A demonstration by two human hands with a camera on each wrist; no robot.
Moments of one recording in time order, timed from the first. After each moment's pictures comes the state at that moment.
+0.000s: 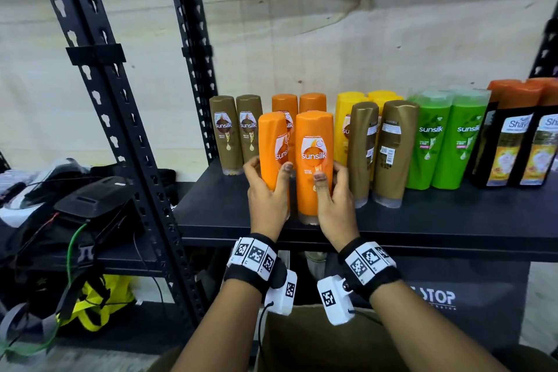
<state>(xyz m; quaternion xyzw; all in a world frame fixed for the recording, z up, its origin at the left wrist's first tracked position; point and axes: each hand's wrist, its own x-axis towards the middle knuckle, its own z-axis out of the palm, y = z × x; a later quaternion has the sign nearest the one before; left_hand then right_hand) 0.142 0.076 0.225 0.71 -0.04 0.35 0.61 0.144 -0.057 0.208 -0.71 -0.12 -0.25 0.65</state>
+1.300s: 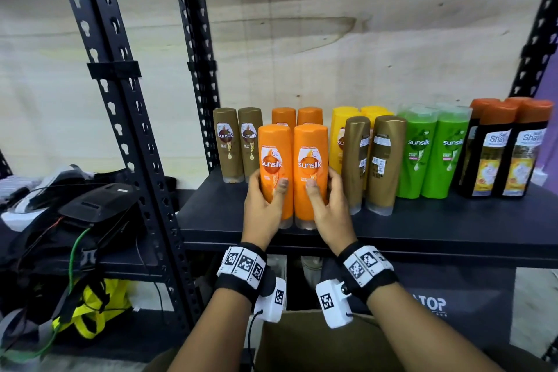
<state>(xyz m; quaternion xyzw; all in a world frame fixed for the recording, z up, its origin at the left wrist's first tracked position) 0.116 0.088 0.233 0.73 -0.06 0.26 0.63 0.122 -0.058 0.227 -0.72 -0.15 -0.21 0.65</state>
